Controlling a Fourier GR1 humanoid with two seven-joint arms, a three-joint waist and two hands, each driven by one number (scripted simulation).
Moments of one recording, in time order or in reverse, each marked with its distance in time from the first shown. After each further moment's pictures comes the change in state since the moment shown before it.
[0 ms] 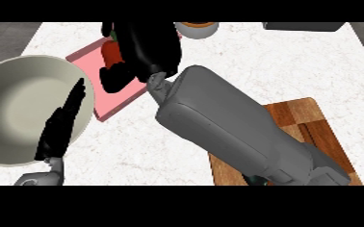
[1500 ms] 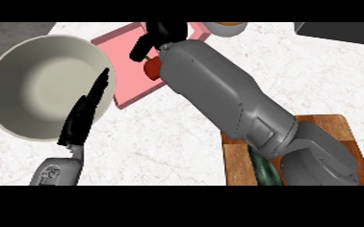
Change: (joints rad) left arm -0.099 -0.043 -0.079 0.029 -0.041 -0.025 0.000; right arm -0.236 0.000 0.160 0.663 -0.526 -0.269 -0.190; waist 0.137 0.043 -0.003
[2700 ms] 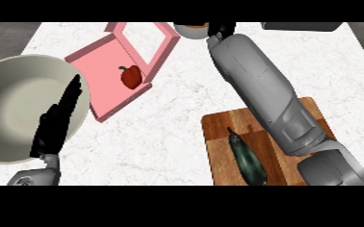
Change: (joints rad) left arm 0.078 0.051 0.108 -0.033 0.045 0.005 0.021; right arm 0.204 -0.076 -0.426 -0.069 -0.282 -0.343 -0.570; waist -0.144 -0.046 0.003
